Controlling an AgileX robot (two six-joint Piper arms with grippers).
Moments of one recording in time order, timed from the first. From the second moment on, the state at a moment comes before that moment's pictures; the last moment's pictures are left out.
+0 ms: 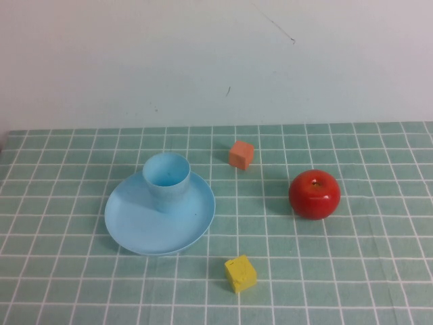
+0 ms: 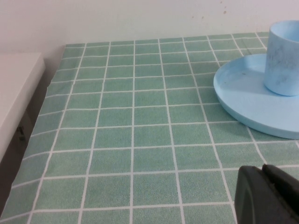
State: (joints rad) right arm 0.57 1.03 -1.63 -0.53 1.28 -0.32; left arm -0.01 -0.02 0.02 -0.09 0.37 0.04
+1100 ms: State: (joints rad) right arm 0.57 0.61 -0.45 -0.71 0.45 0.65; left arm -0.01 -0.02 0.02 -0.09 0.37 0.04
